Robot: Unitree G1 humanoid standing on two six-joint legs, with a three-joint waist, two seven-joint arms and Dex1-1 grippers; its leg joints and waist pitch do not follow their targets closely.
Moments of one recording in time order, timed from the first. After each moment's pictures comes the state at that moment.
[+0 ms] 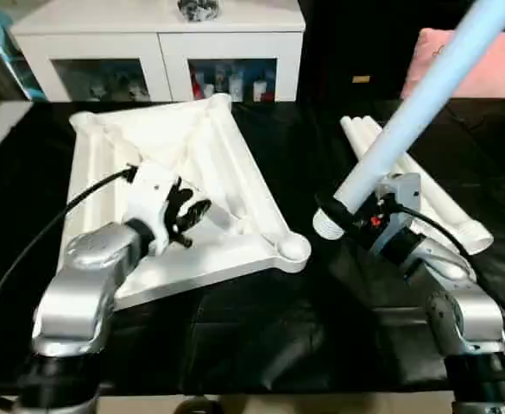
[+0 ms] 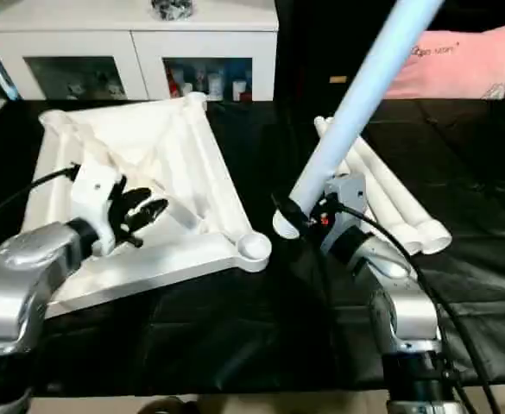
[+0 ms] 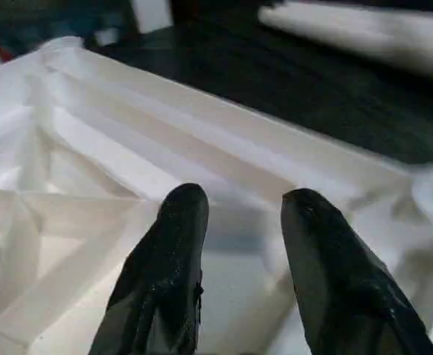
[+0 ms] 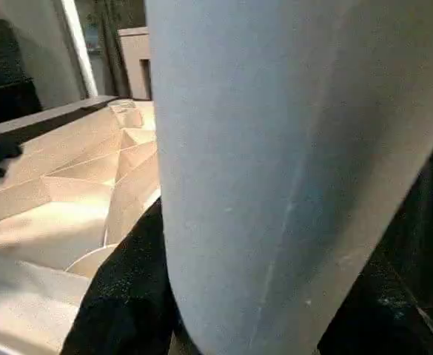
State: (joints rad) left arm -0.25 0.32 0.03 -0.22 -0.04 0.64 -0.62; right arm -0.27 -0.26 -0.05 0.07 0.34 0.26 0.59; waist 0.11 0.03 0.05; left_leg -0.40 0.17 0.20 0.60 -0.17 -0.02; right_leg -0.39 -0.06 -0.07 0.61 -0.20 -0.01
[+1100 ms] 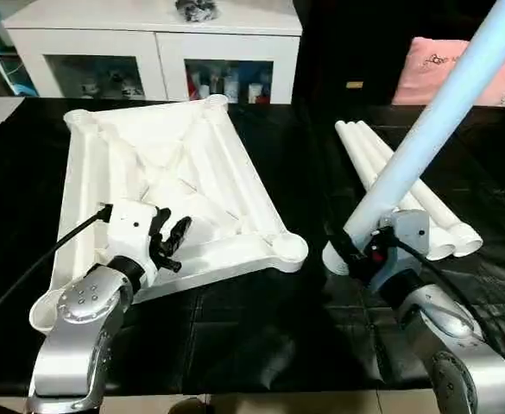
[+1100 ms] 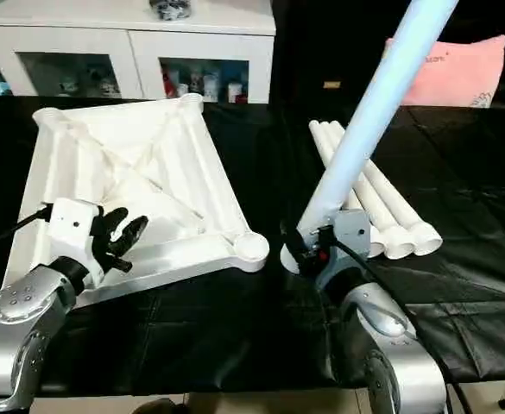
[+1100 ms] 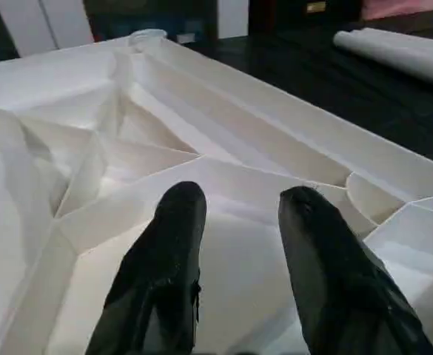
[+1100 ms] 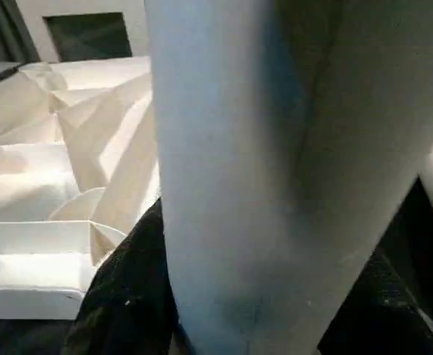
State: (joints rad) left arm -0.06 0.19 0.10 -0.31 -0.07 0.54 -0.37; right arm 0.02 -0.16 -0.01 -0.38 0.27 0.54 0.26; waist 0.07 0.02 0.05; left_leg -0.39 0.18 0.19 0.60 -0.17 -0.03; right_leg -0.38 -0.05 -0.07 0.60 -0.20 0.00
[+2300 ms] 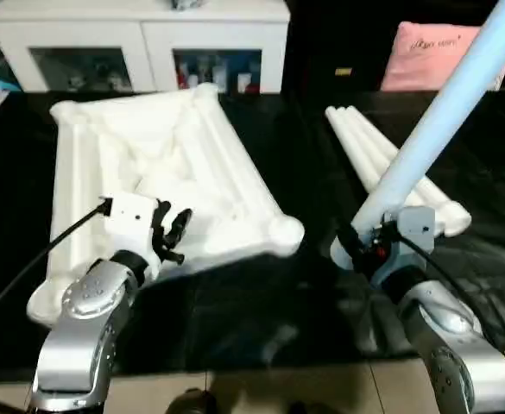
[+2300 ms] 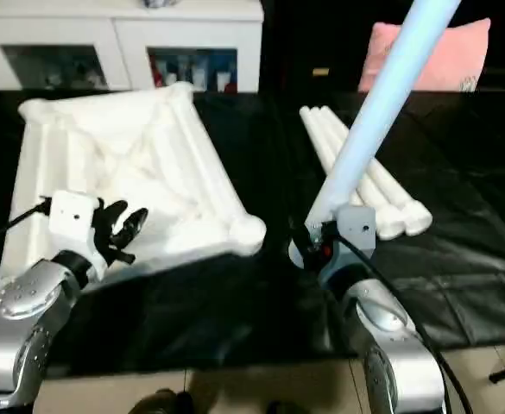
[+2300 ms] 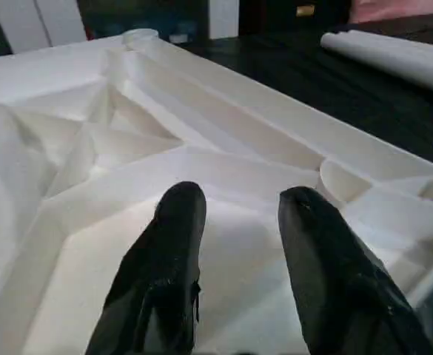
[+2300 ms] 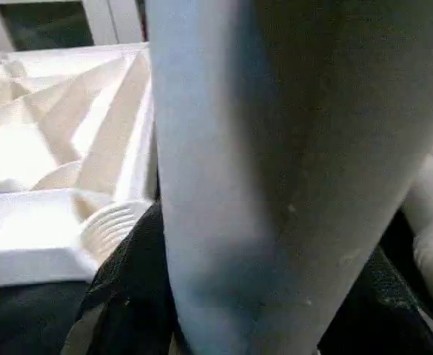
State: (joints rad) left arm -0.08 0.19 0.07 -0.34 -0.08 0.57 -0.31; right arm -0.01 -0.15 -0.02 -0.37 0.24 0.53 0.20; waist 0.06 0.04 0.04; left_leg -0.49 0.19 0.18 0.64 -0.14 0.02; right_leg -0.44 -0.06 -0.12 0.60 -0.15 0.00
